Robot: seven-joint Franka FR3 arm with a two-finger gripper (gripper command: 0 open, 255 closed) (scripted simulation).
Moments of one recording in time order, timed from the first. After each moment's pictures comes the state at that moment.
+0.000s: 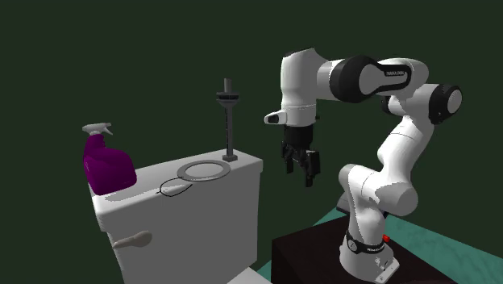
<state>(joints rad) 0.00 -0.74 -0.04 -2.37 -0.04 1.55 0.00</state>
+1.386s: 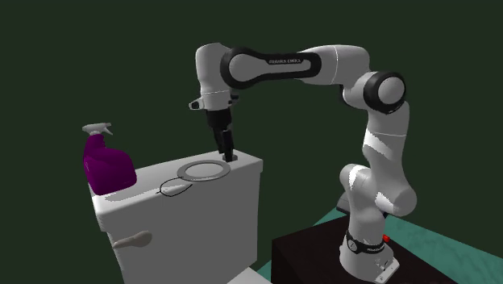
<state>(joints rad) -0.08 -0.07 -0.31 -1.69 -0.06 1.52 -0.36</state>
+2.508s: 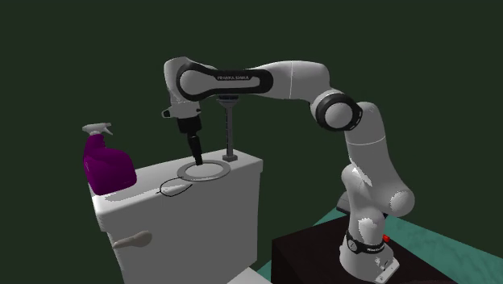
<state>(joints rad) -0.19 0.34 -0.37 -1.26 0.06 1.46 -0.52</state>
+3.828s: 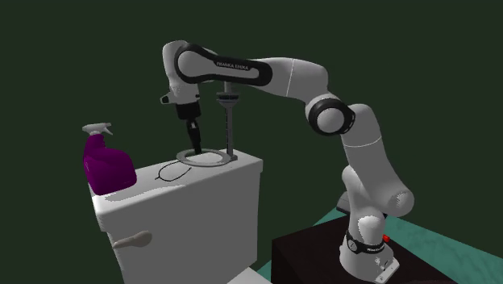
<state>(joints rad) -0.22 0.40 -0.37 -1.04 0.08 1.31 -0.54</state>
